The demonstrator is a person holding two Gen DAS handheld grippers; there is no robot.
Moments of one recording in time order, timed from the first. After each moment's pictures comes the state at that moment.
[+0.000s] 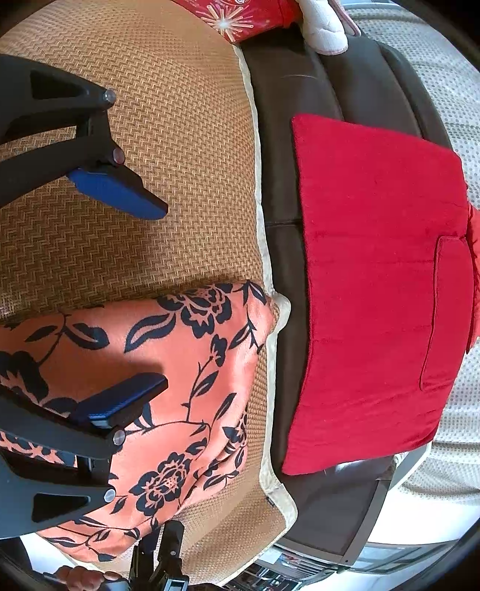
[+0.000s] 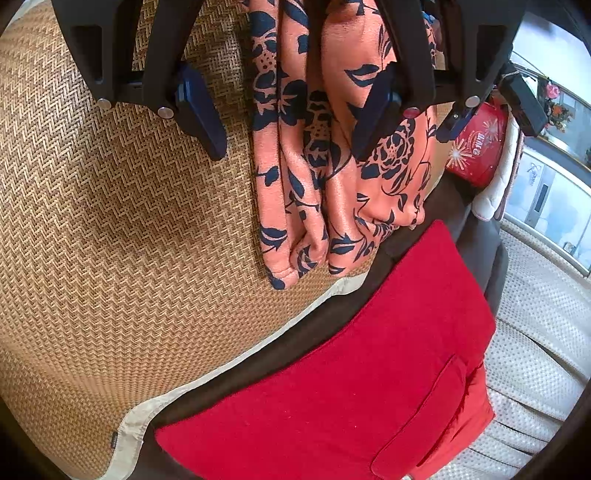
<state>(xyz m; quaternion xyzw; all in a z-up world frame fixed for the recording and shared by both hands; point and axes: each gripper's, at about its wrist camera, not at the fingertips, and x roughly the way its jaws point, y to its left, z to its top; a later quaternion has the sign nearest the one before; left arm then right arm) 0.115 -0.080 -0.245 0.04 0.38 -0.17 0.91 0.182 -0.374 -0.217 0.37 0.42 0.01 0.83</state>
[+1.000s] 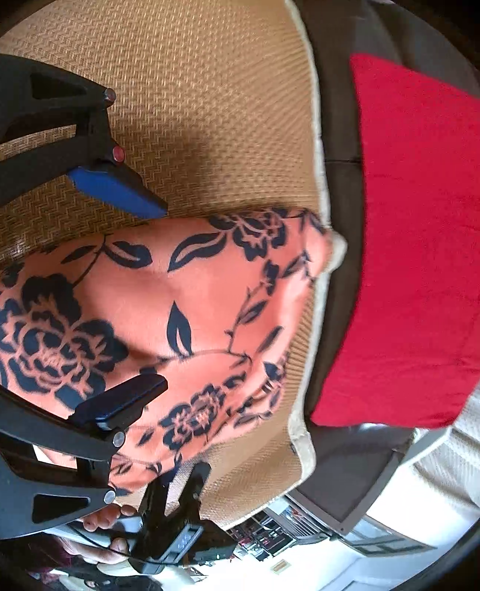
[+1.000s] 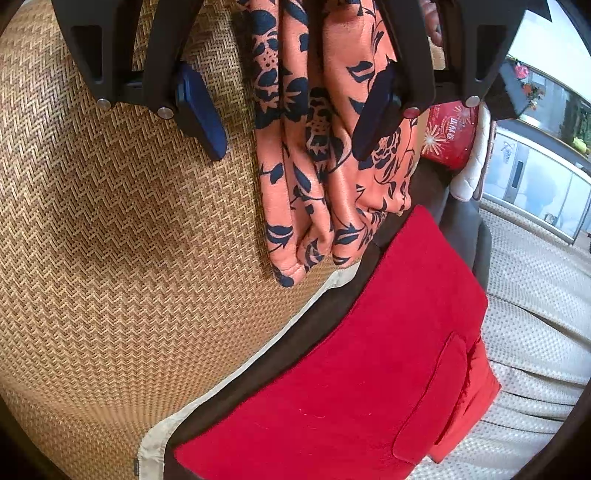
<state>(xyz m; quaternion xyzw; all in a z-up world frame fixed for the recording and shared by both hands) 0.126 -0.084 -0.261 -0.03 0.49 -0.28 0.82 0.162 -0.396 -0.224 0.44 0.39 0.03 0.81</state>
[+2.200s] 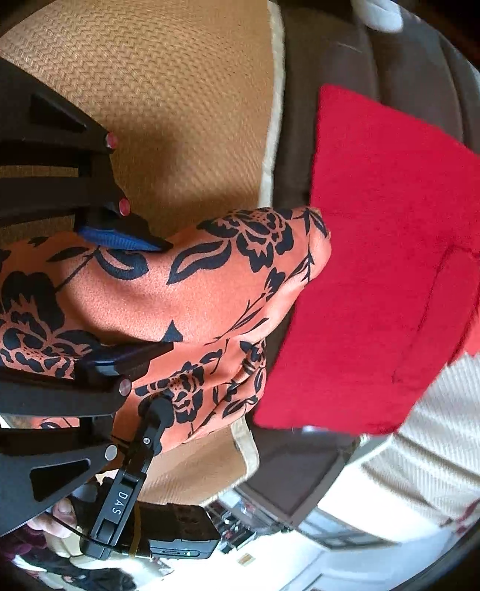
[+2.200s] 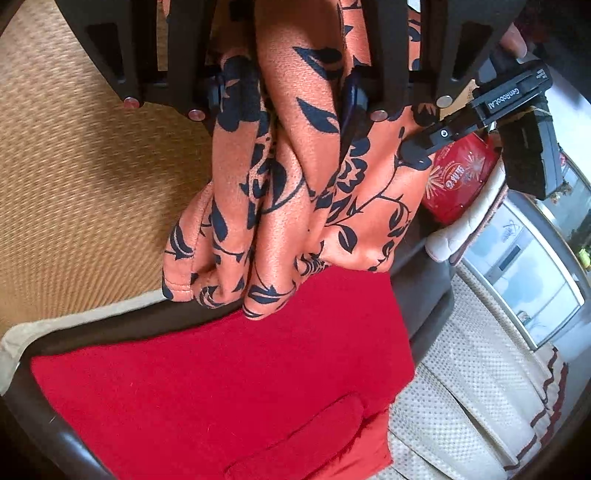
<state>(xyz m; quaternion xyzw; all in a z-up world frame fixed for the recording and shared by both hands) 0.155 -0.017 -0.229 -0.08 0.43 -0.26 0.86 0.236 -0.242 -0.172 0.28 0.37 0.10 0.88</state>
